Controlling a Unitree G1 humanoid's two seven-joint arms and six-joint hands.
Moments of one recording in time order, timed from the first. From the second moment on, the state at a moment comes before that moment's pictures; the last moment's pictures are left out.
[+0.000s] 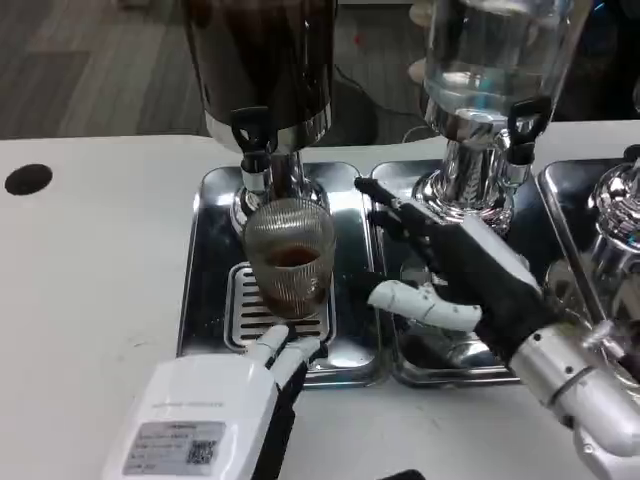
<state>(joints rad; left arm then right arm) 0.85 0.11 -0.36 -0.98 1.43 -0.03 -0.32 -0.17 -0.22 0.14 0.22 -0.13 -0.26 0.31</state>
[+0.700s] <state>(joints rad) 0.84 0.07 -0.13 -0.94 1.38 0.02 -0.46 -0.22 -0.17 0.18 0.28 -0.15 -0.27 0.27</state>
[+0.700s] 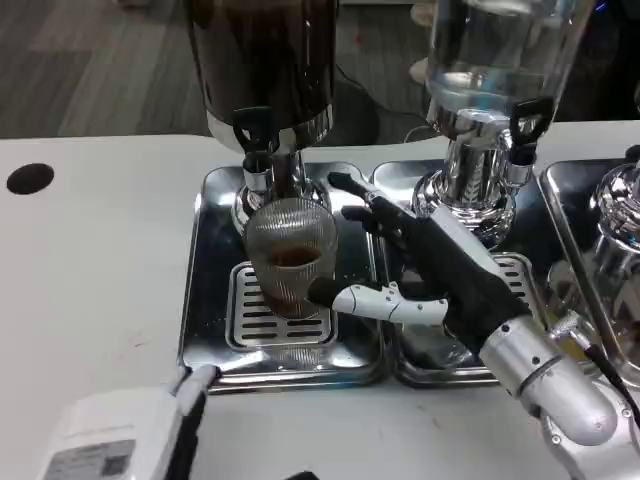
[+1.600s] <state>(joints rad) 0.86 0.05 0.02 -1.03 1.32 0.01 -0.50 -0.27 -0.09 0.21 0.52 -0.24 -0.42 0.09</state>
